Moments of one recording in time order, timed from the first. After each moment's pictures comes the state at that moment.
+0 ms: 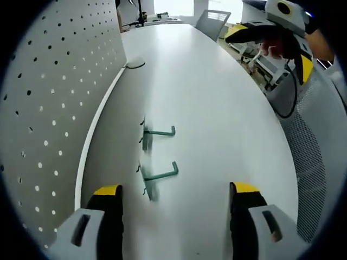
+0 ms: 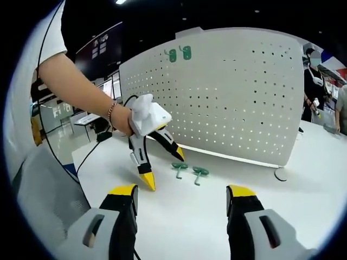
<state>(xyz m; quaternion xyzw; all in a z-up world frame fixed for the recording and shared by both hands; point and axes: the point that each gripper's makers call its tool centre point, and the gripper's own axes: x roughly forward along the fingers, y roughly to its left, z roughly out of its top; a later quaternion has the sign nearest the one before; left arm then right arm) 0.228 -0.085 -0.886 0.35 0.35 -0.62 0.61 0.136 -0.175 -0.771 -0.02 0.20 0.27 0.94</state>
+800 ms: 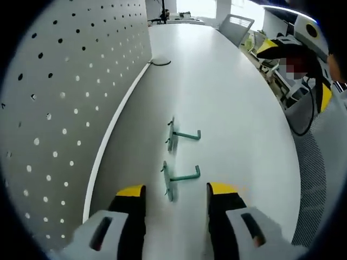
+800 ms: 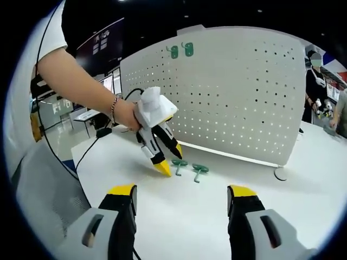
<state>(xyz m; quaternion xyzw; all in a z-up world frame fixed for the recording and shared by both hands) 0.255 -0.084 -0.880 0.33 0.37 -0.56 0.67 0.135 -0.175 -0.776 -0.03 0.21 0.28 0.94</state>
